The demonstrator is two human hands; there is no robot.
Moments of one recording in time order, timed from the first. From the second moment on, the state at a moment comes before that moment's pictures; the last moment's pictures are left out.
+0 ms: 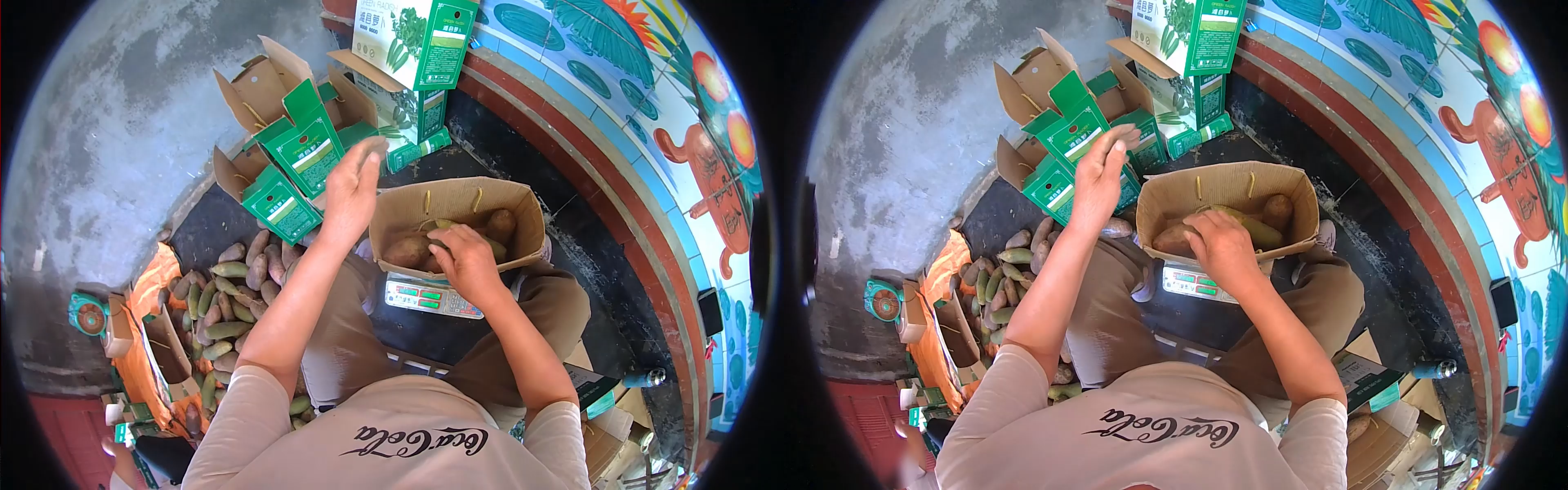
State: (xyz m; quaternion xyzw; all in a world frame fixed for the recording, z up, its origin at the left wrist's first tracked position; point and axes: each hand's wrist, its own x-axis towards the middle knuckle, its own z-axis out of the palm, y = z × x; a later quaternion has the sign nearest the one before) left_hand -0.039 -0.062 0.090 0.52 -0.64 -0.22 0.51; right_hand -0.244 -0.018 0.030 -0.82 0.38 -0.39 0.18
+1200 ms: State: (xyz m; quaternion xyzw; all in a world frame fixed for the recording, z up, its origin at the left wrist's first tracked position) left_hand -0.074 -0.075 0.059 0.51 -0.59 -0.46 0.42; right_hand -0.284 0.003 0.225 -0.75 0.06 -0.53 0.39
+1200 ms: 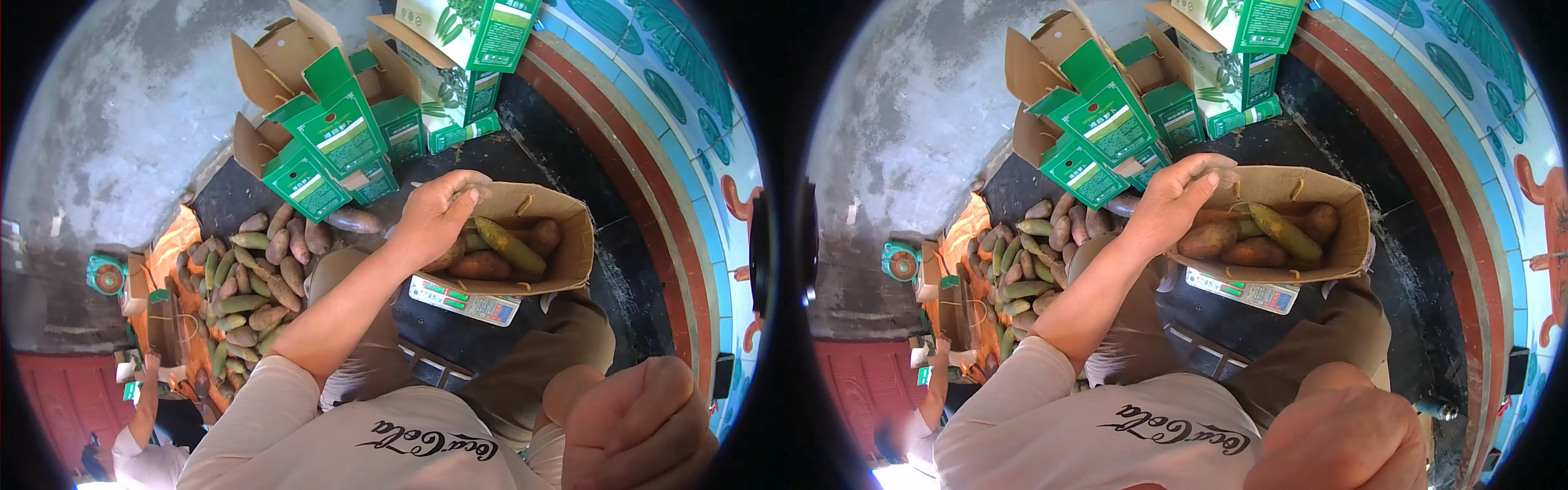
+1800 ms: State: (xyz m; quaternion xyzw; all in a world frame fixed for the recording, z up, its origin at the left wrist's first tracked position) left_hand -0.074 -0.081 0.052 0.53 -0.64 -0.40 0.39; right_hand -0.258 0.016 0.213 -0.62 0.08 -0.59 0.51
